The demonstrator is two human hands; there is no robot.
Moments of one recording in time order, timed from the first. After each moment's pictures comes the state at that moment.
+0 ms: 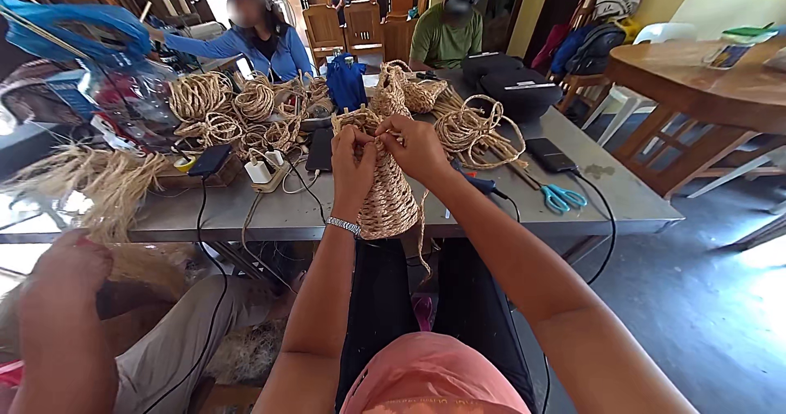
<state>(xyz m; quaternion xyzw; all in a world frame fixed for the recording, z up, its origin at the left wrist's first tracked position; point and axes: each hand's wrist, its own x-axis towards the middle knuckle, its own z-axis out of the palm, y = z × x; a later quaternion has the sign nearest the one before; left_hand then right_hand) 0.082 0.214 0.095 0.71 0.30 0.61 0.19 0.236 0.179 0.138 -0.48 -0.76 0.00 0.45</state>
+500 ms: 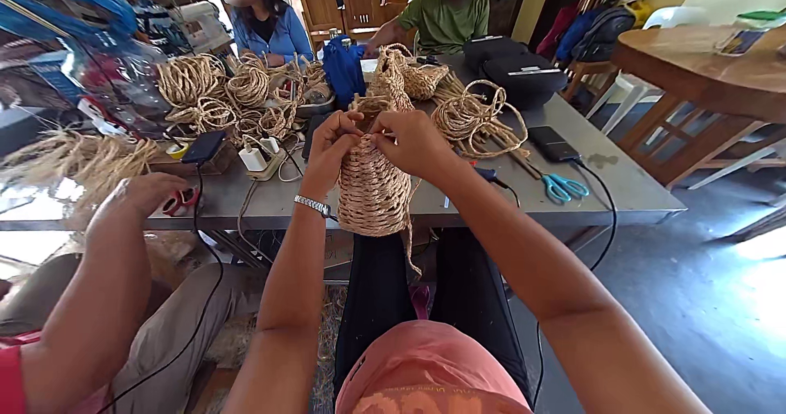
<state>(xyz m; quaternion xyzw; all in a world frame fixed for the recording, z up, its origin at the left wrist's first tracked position) 0.042 0.248 0.093 0.75 0.09 0.55 0.35 0.227 0.155 0.151 -0.48 -0.80 0.01 0.35</state>
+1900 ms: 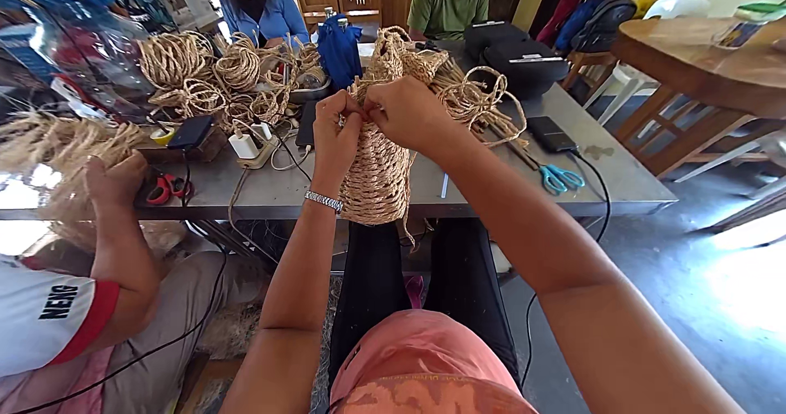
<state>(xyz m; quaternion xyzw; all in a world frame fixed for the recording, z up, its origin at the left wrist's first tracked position) 0.065 0.226 0.102 0.74 0.24 0.59 0.20 0.219 0.160 0.186 -0.54 -0.82 -0.04 0.19</state>
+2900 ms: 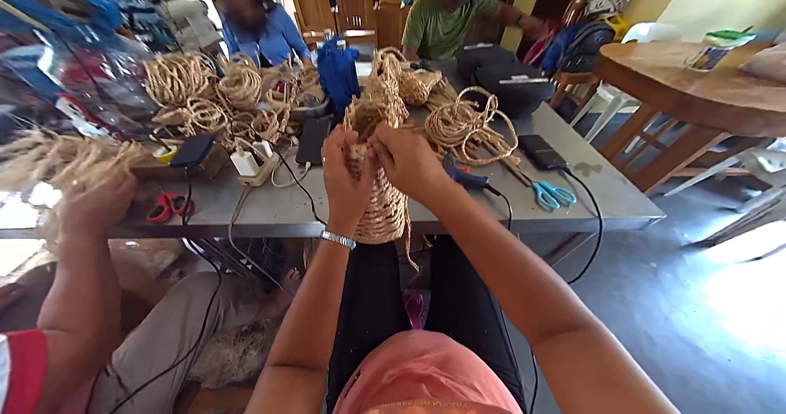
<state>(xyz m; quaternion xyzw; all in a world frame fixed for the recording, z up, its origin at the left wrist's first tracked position) 0.079 0.190 0.064 0.72 0.28 0.63 0.08 0.223 0.150 0.129 -0.46 -0.79 -0.06 0.39</state>
